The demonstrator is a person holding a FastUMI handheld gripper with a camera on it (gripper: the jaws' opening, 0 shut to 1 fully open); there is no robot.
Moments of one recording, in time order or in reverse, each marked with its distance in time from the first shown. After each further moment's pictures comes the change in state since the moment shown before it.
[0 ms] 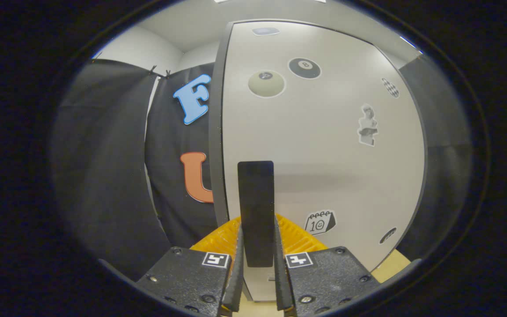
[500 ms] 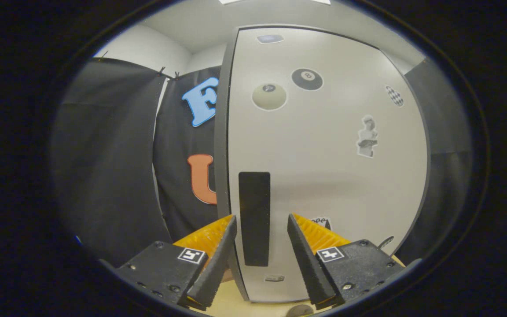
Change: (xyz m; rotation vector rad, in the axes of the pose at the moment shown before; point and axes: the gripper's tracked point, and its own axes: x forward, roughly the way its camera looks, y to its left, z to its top) arm -0.001 -0.010 0.005 -0.065 0.014 -0.021
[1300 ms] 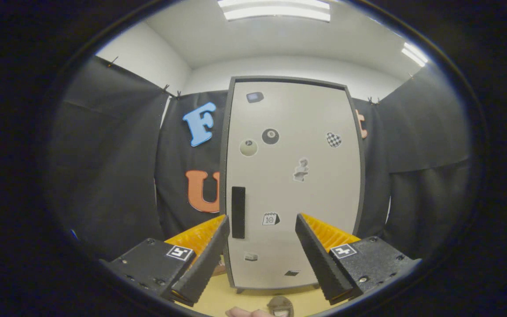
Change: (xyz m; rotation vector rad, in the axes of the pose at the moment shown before) arm -0.150 -0.024 0.030 -0.004 -0.164 -0.027
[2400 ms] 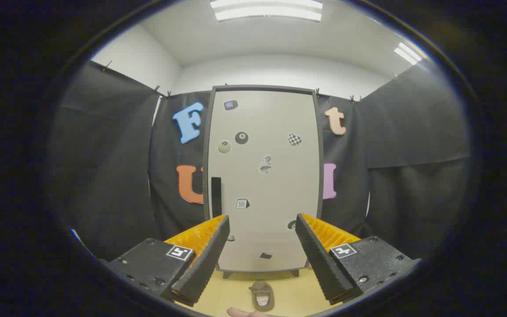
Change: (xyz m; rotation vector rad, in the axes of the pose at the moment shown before) arm -0.123 -0.064 0.006 -0.009 0.032 -0.075
